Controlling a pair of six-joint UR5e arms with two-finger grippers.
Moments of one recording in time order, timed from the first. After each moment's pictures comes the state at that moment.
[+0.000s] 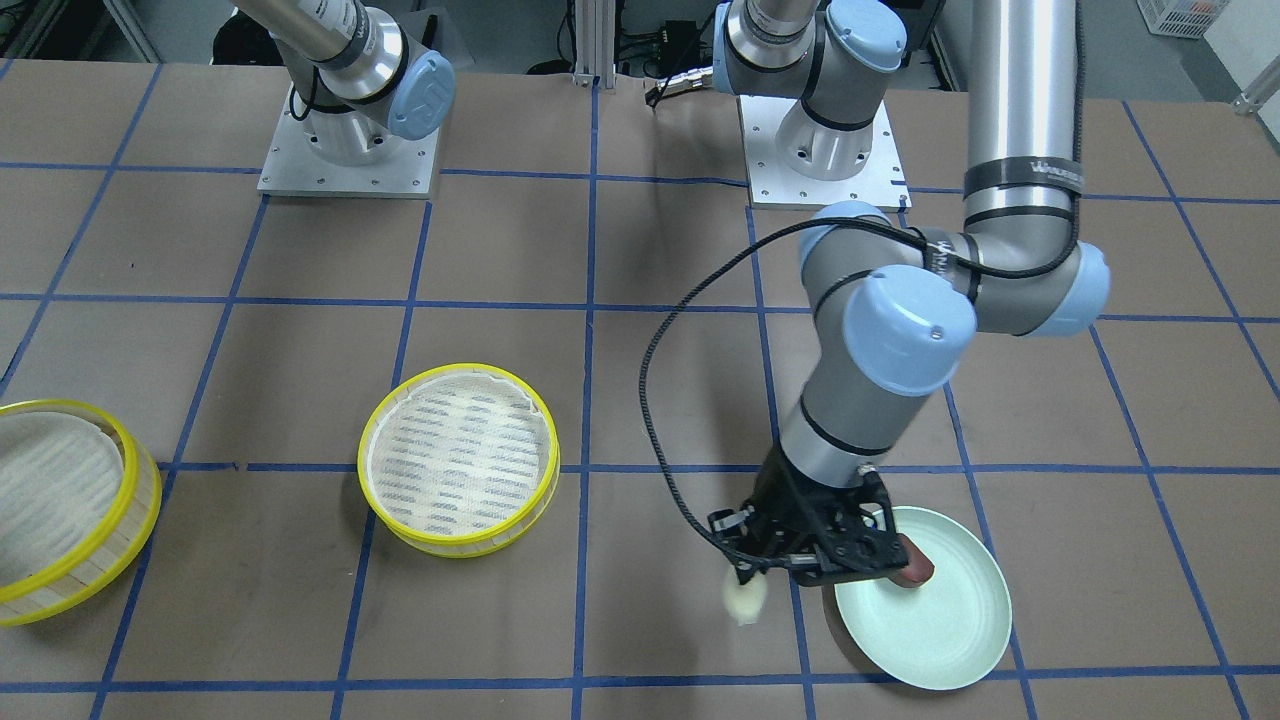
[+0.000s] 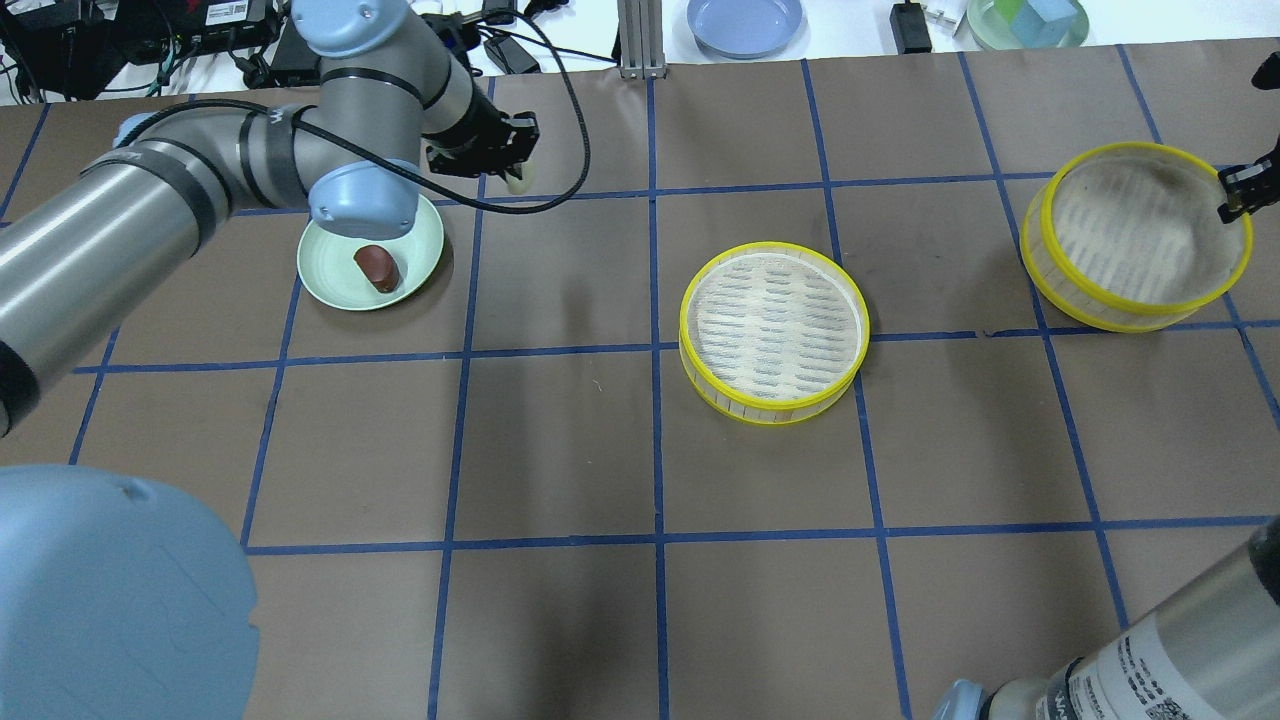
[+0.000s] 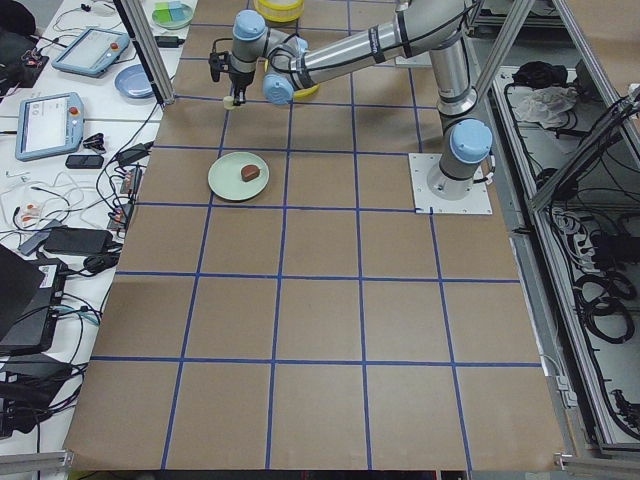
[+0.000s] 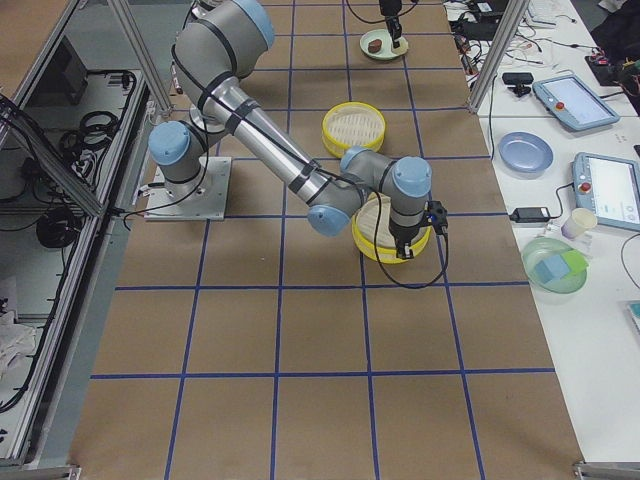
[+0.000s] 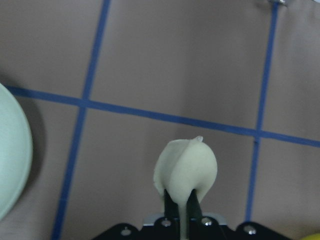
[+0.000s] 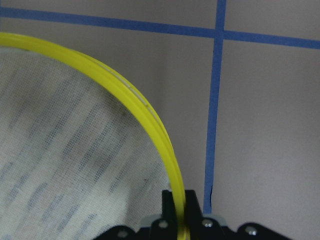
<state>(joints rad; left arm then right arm) -1.68 -2.04 -1.54 -0.82 1.41 -0.33 0.94 -1.09 1.50 -2.13 -1.55 -0.71</state>
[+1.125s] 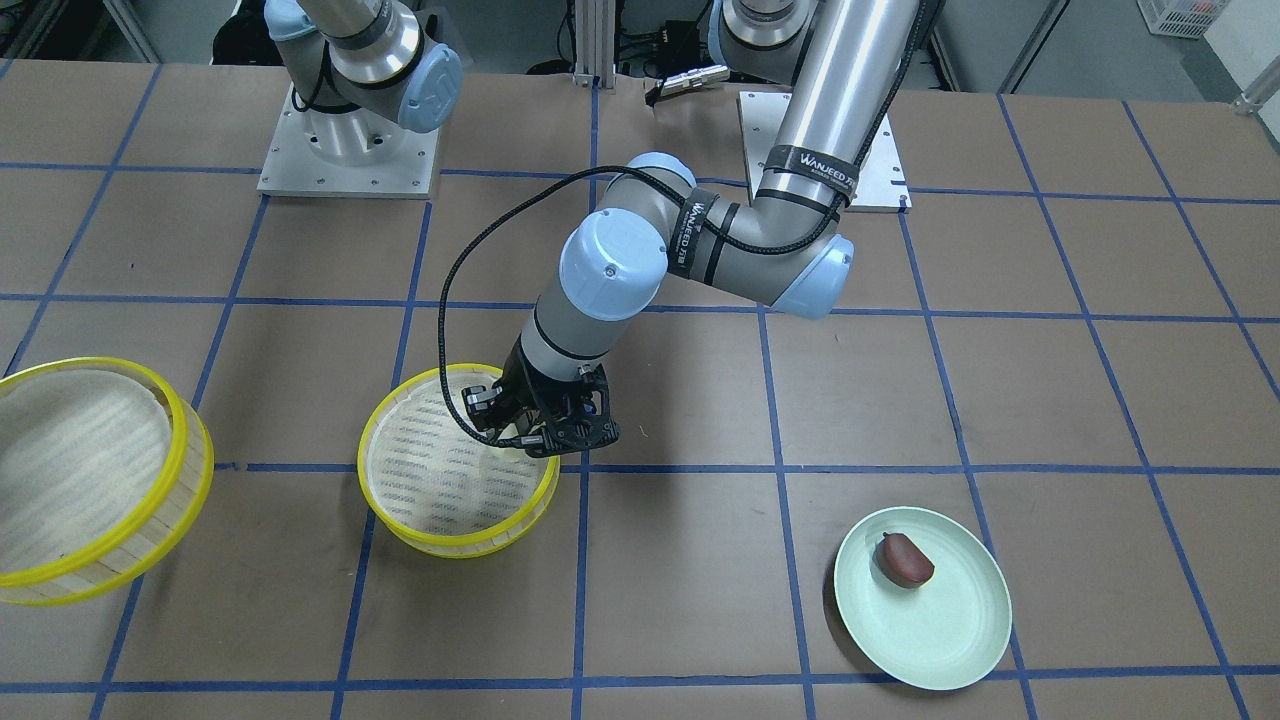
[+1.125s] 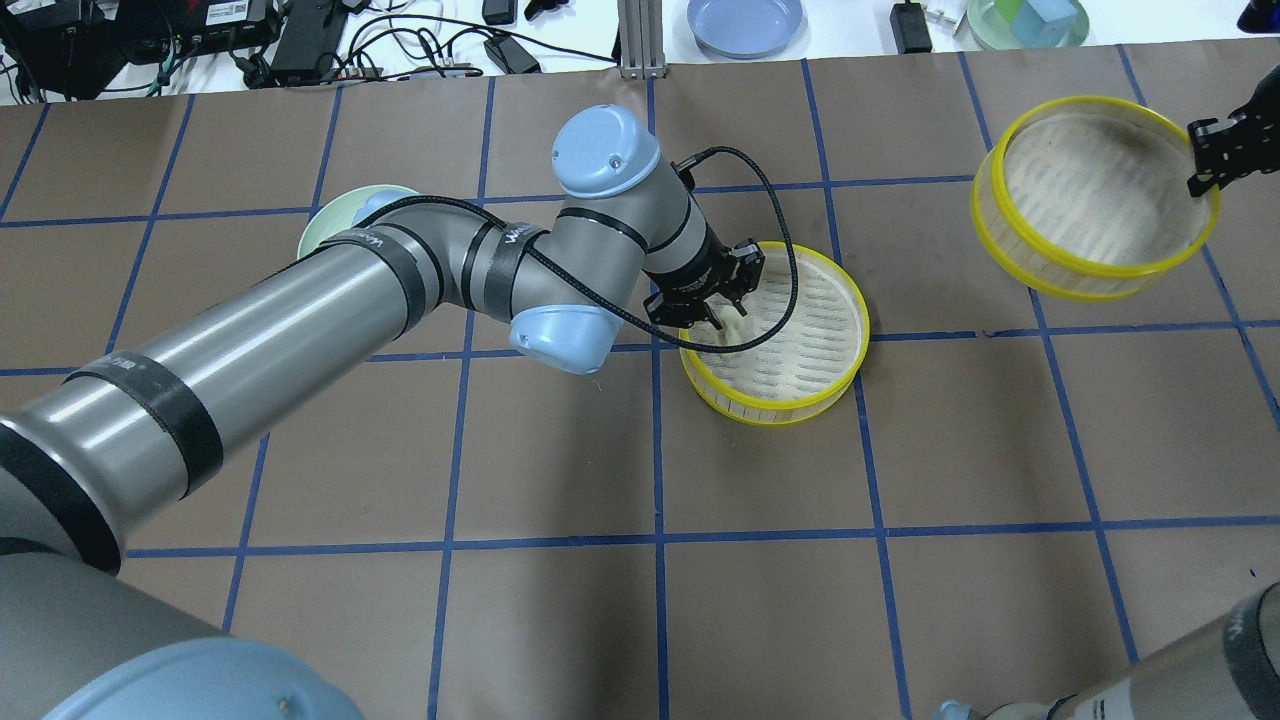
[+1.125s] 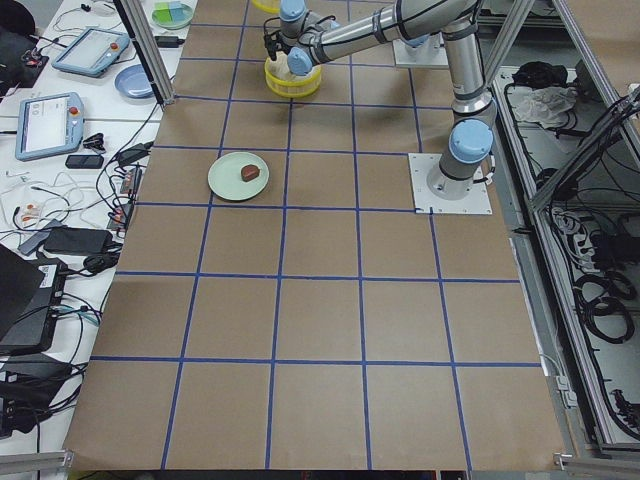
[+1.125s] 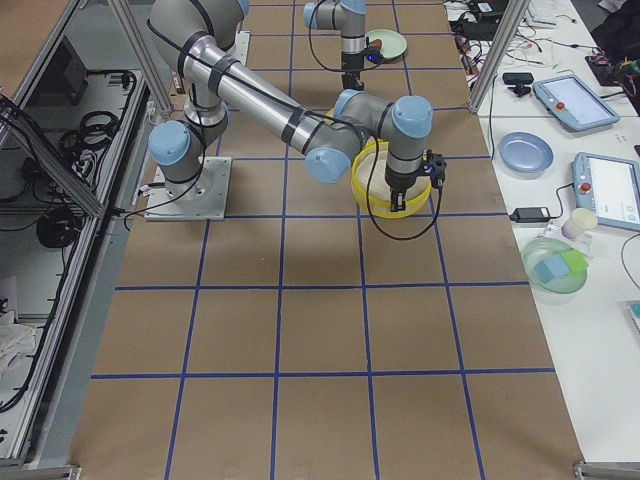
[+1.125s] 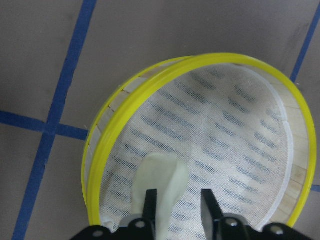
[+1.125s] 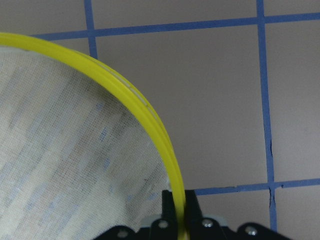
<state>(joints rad) -1.96 -2.07 -1.66 -0.79 1.25 -0.78 1.04 -1.23 1.50 -1.91 -1.55 -0.44</state>
